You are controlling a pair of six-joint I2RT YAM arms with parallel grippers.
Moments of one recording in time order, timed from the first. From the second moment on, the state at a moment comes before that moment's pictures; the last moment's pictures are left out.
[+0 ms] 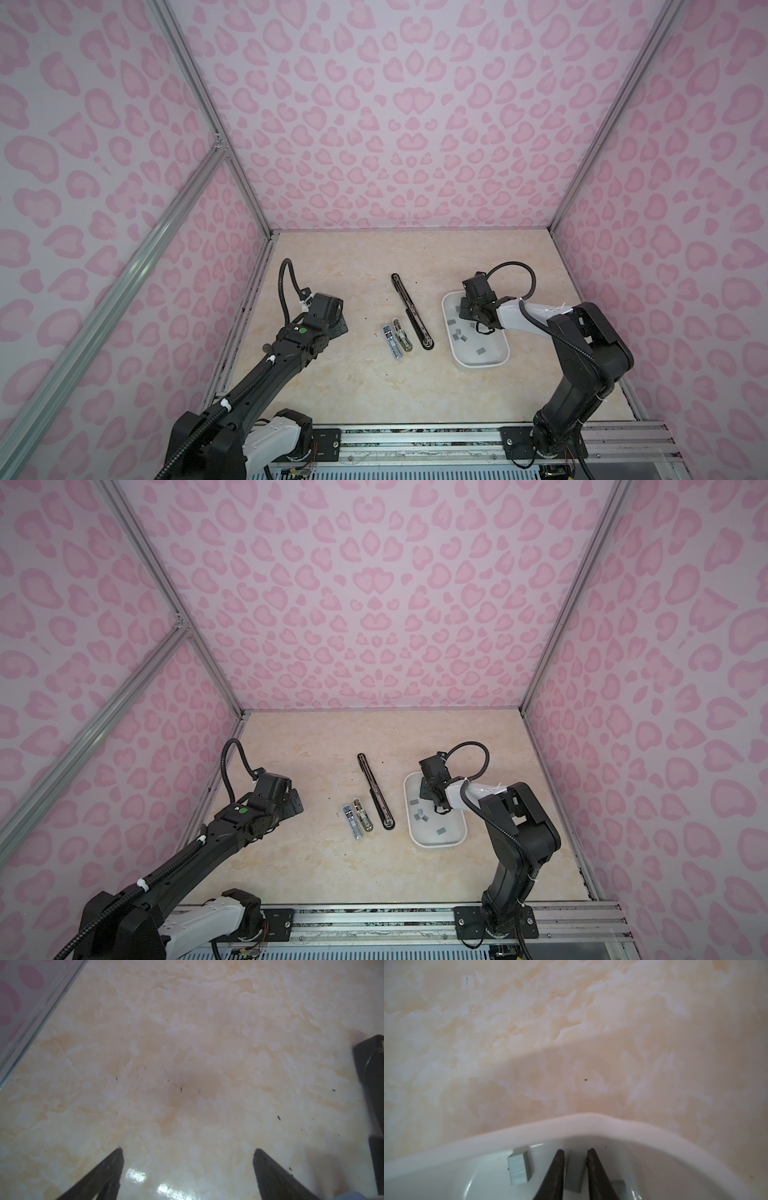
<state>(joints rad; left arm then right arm) -0.35 1.09 0.66 -0.57 -0.39 -0.65 0.41 1.75 0.89 -0.15 0.25 0.53</state>
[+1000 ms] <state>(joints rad) -0.35 0.91 0.51 -0.47 -0.39 -0.63 0.46 1.76 0.90 -0.19 0.31 0.50</state>
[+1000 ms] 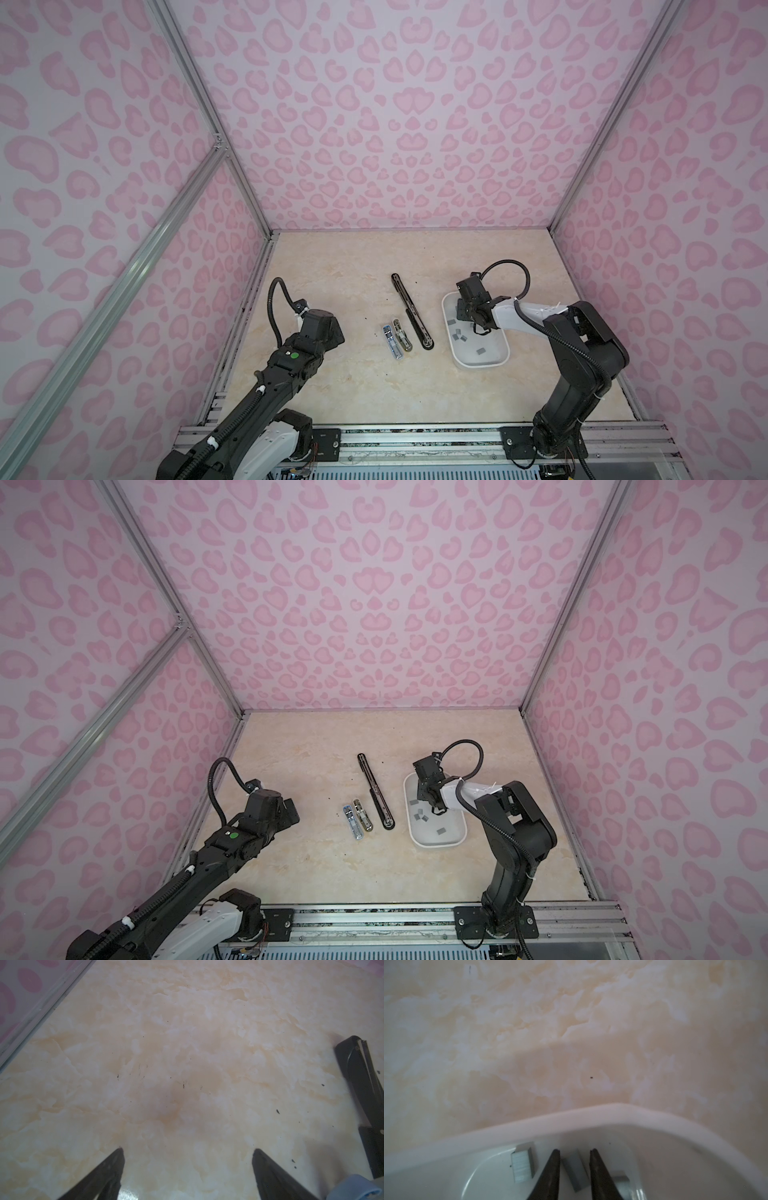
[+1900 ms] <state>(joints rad) -0.35 0.90 0.50 -0.47 -0.39 -0.63 0.46 1.78 0.90 -0.15 0.31 0.50</state>
